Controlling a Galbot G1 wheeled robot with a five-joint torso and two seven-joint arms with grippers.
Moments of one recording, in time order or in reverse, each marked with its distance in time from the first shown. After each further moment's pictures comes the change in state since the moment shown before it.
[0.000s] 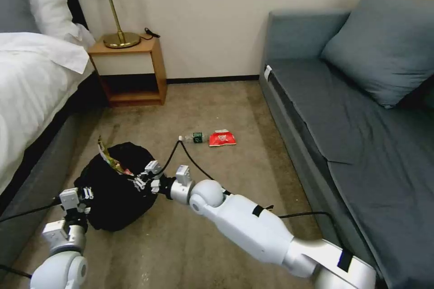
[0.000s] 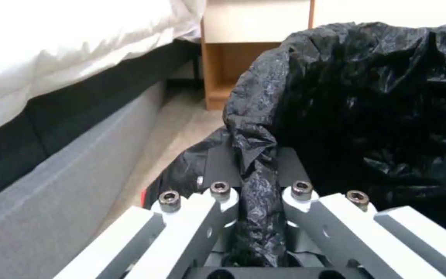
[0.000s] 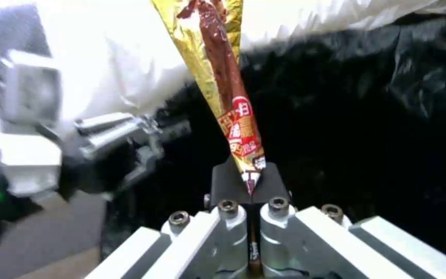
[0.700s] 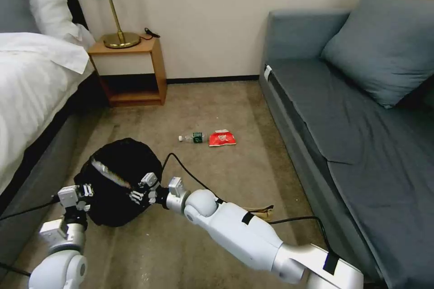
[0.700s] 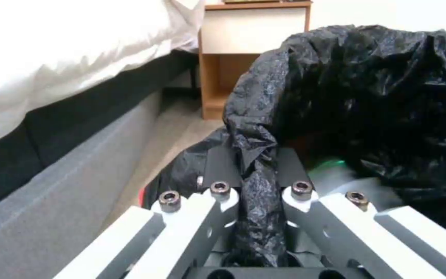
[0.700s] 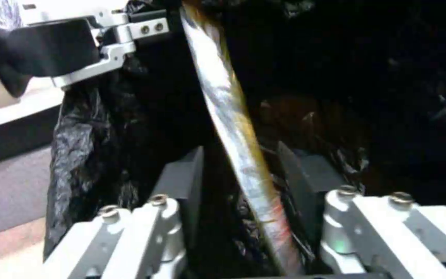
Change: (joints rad) left arm 0.007 0.012 -0.004 -0.021 -0.022 -0.011 0.001; right arm -0.034 0.010 -0.013 -0.058 -0.114 0.021 0.030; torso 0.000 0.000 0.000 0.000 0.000
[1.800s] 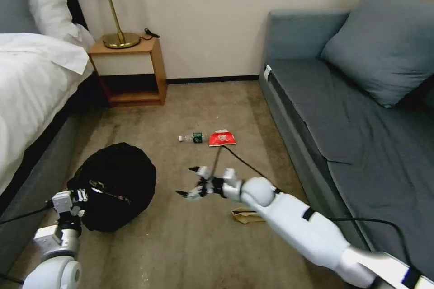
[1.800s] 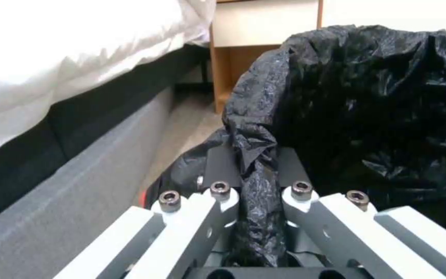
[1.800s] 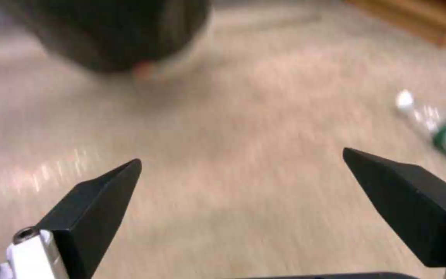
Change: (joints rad) left arm 0.019 0.000 -0.022 0.035 0.026 -0.028 0.005; right arm -0.066 -0.418 0.206 0.169 -0.263 -0.088 -0.209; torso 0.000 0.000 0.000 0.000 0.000
